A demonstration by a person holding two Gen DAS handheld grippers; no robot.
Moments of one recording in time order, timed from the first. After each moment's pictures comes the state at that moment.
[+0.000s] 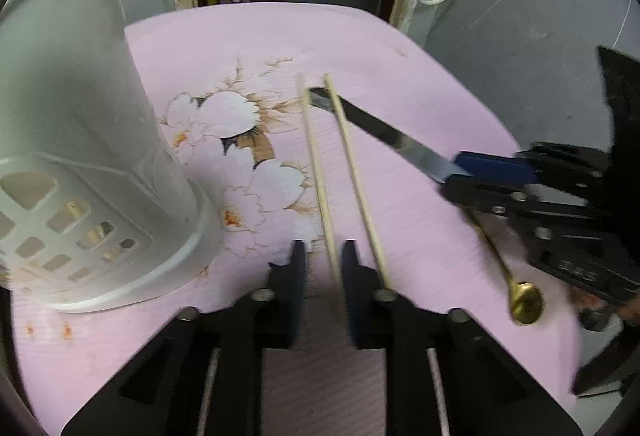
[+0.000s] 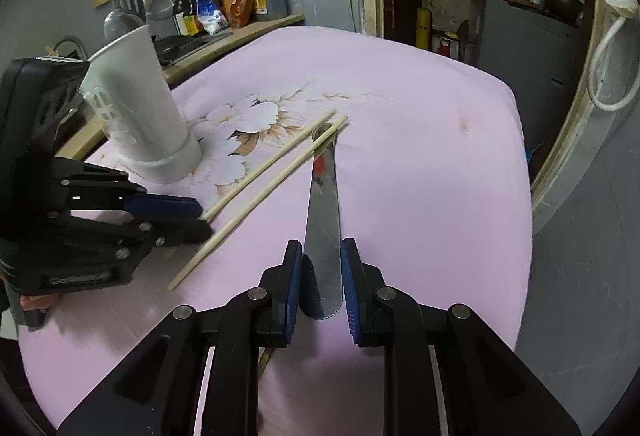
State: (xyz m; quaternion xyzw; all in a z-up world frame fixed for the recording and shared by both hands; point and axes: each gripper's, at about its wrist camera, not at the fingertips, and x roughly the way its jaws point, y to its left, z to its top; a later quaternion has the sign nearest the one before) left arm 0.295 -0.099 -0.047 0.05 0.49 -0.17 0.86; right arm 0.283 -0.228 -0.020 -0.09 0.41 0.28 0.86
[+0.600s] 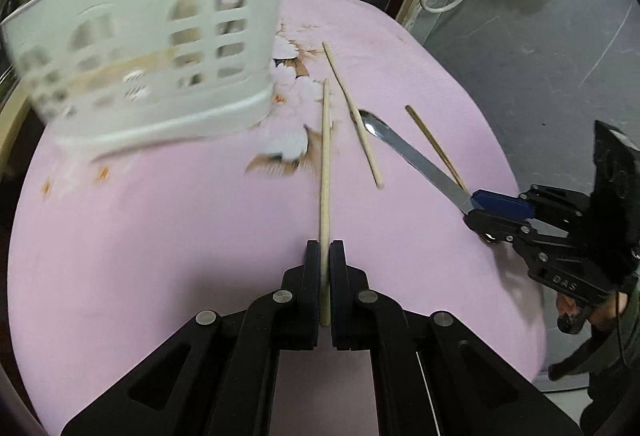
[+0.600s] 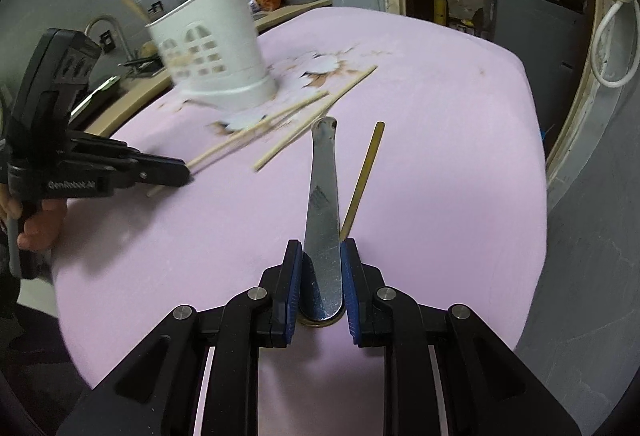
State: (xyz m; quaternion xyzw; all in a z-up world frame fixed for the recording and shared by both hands) left arm 0.206 -0.039 -0.034 -0.04 0.50 -0.18 0.84; right arm 0.188 -0.236 -0.026 -0.08 0.43 0.31 0.84
